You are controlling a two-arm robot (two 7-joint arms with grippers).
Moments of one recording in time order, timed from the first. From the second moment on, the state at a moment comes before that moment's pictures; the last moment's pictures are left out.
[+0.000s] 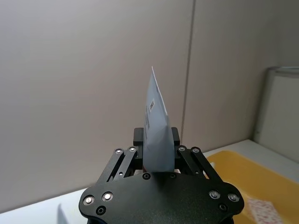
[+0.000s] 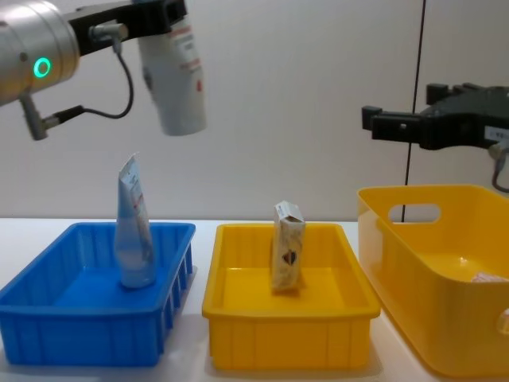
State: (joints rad) left arm -0.43 0.23 0.25 -1.59 -0.40 0.07 -0.24; right arm 0.19 0.25 -0.21 -1.72 0.10 0.14 0.37
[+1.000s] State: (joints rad) left arm -0.50 0.22 0.37 -1.52 -0.44 0.02 -0.41; right arm 0.31 0.29 -0.27 -1.64 0.22 0.14 0.56
